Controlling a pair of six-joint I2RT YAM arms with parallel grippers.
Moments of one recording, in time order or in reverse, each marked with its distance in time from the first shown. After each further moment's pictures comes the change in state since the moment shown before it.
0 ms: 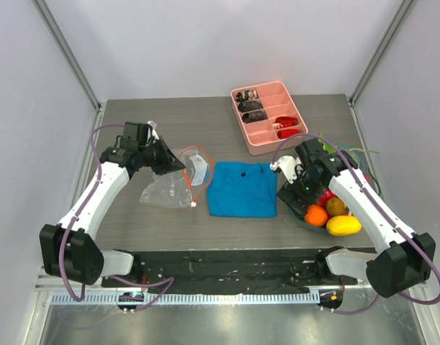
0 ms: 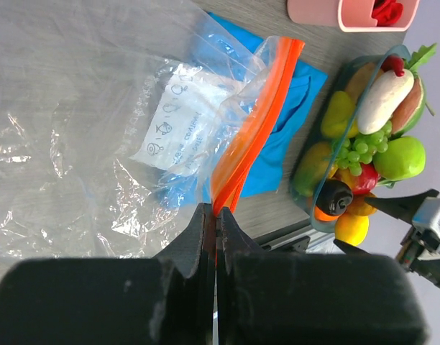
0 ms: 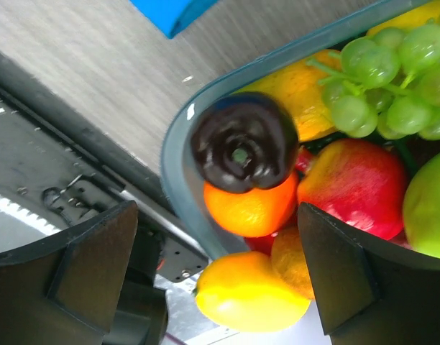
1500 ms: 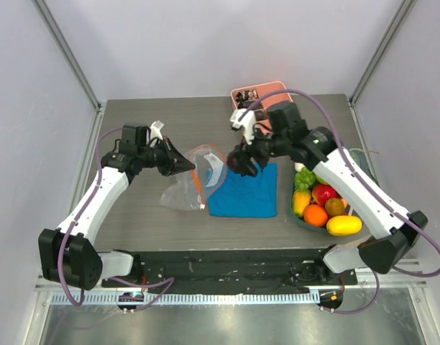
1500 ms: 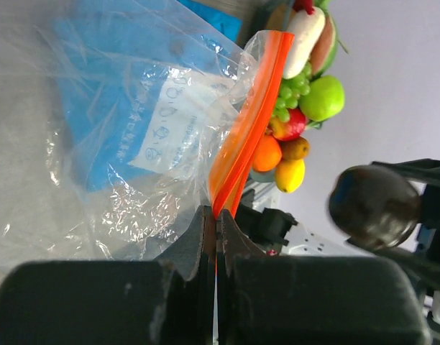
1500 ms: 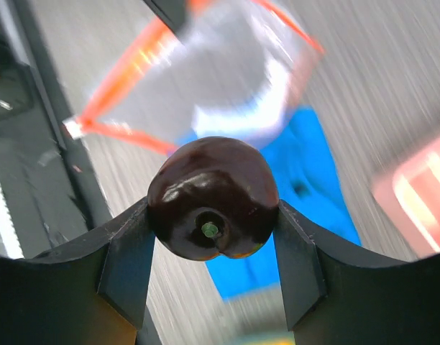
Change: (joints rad) left arm 0.000 -0.037 -0.063 0.134 0.257 -0.074; right arm 0.244 0.172 0.450 0.351 -0.333 0.158
